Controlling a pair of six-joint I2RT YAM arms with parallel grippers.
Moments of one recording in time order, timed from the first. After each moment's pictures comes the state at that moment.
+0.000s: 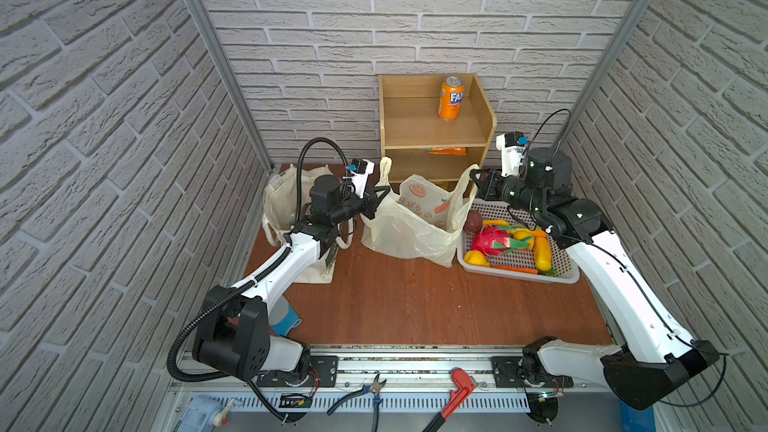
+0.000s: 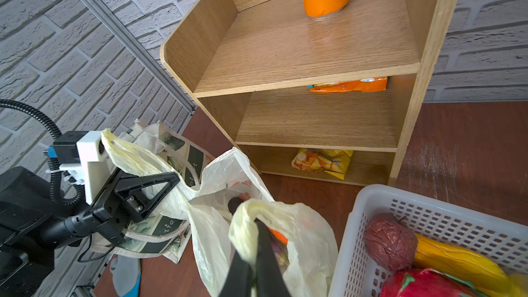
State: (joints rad) left arm -0.35 1.38 0.98 0.25 0.58 -0.19; right arm 0.33 1.25 1.51 -0.66 -0.12 0.40
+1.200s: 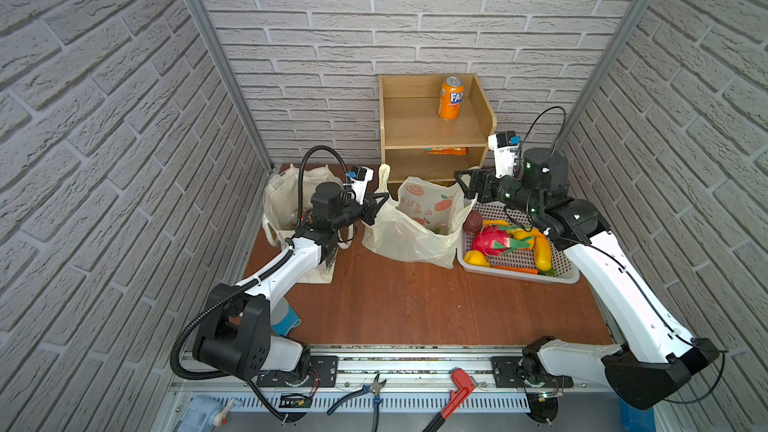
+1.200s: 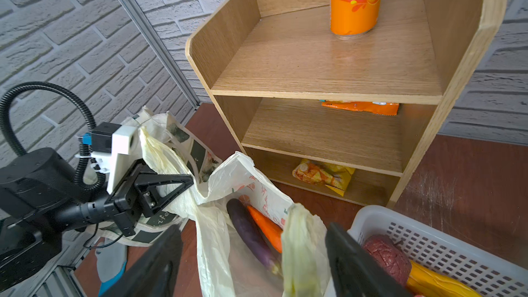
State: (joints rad) left arm -0.35 1.38 0.91 0.28 0.58 -0.21; right arm 0.34 1.23 1.51 -0.63 -0.15 0.28
